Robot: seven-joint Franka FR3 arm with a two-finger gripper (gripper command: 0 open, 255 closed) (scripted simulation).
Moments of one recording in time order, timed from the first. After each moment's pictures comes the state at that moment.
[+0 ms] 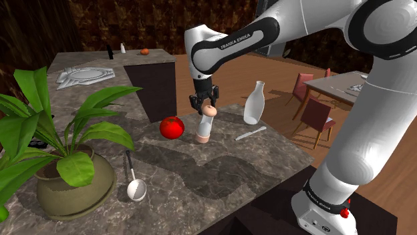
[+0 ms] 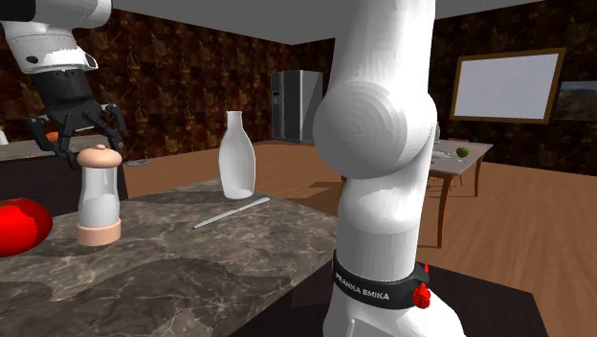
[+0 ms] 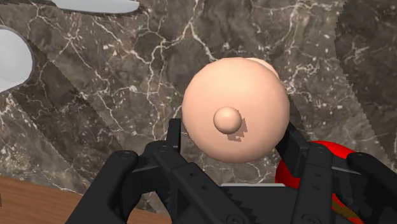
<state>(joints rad) -0.03 0.10 0.30 -1.99 -0.16 1.92 0.42</state>
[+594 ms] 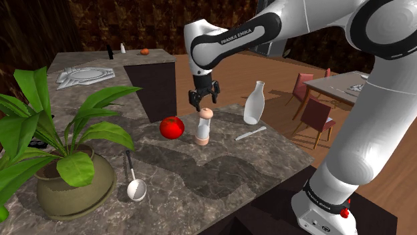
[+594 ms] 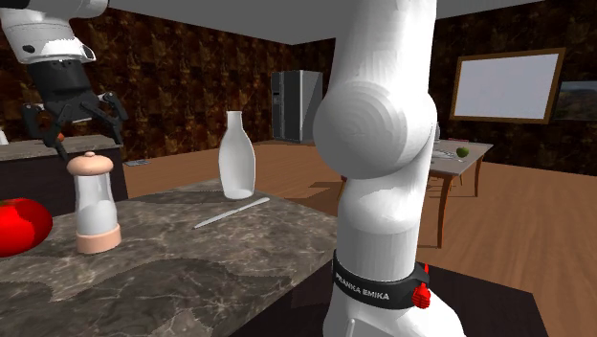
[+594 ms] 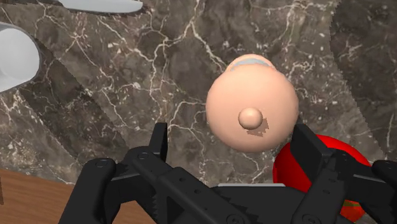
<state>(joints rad) -0.03 0.09 0.30 -1.96 -0.16 1.89 0.41</state>
